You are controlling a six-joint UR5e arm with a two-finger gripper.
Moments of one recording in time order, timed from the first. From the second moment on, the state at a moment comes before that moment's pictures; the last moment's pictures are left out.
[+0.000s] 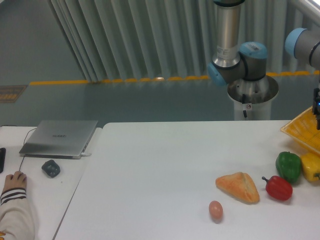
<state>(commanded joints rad) 2.67 -1.74 -1.63 -1.26 1.60 1.78</state>
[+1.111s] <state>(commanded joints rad) 2.61 -1.76 -1.62 -1.21 1.60 1.52</state>
